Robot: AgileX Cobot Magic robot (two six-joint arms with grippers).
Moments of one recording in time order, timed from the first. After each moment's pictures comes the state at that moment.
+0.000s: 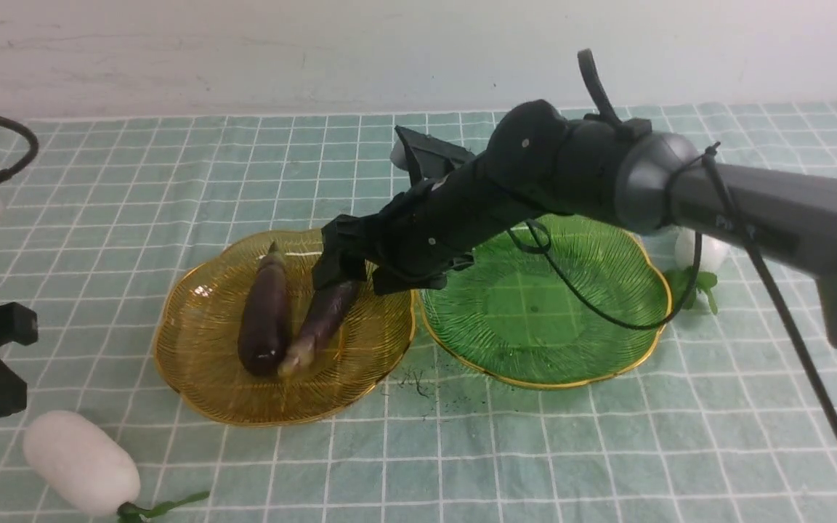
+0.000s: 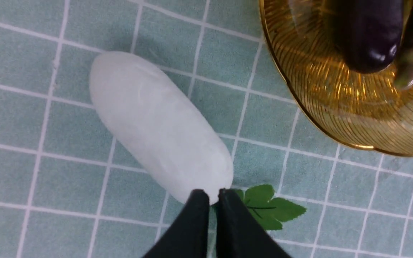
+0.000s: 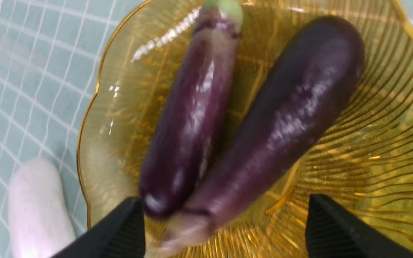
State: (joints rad) right arm 0.56 2.19 -1.82 0.73 0.82 -0.21; left arm 0.33 1.27 -0.92 -0.33 1.01 0.16
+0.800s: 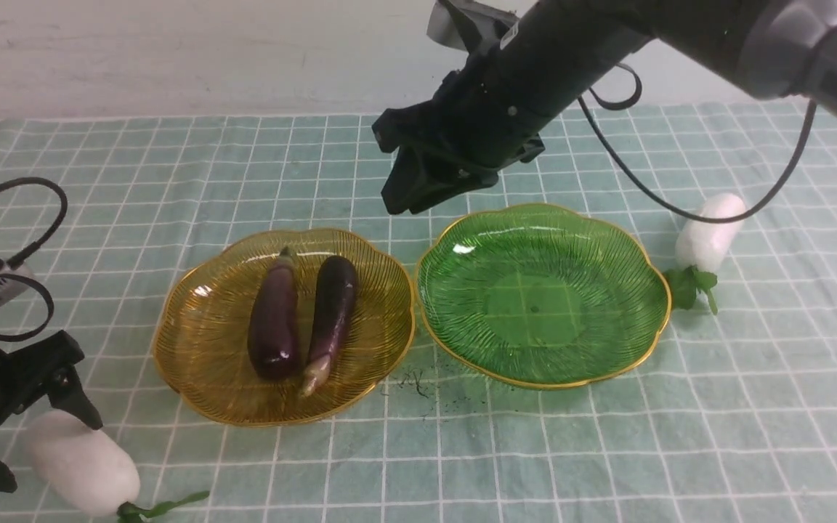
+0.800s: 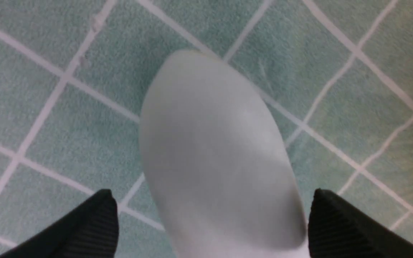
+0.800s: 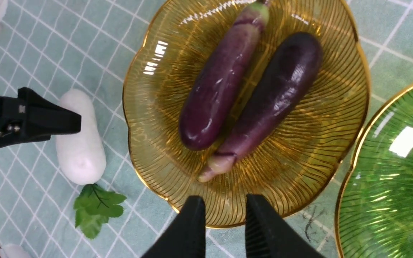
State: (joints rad) right arm 0.49 2.06 -2.05 0.55 1.24 -0.12; left arm 0.33 1.65 -0.92 -0.29 0.86 -0.17
